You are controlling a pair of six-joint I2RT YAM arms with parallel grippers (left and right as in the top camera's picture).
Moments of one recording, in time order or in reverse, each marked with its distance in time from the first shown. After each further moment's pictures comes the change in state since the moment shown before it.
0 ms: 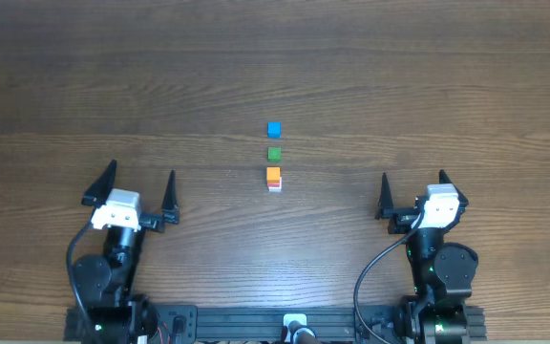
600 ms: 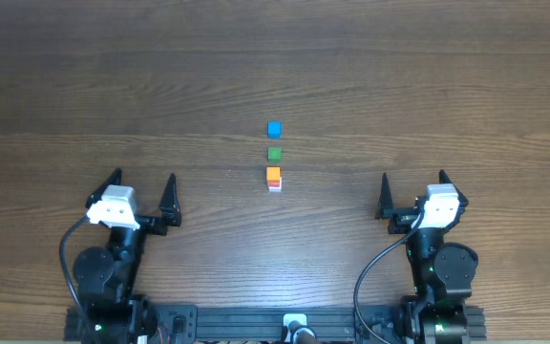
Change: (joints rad) left arm 0.000 0.000 -0.001 -0.109 -0.032 -0.149; right arm 0.000 0.000 0.000 0.000 0.000 0.000
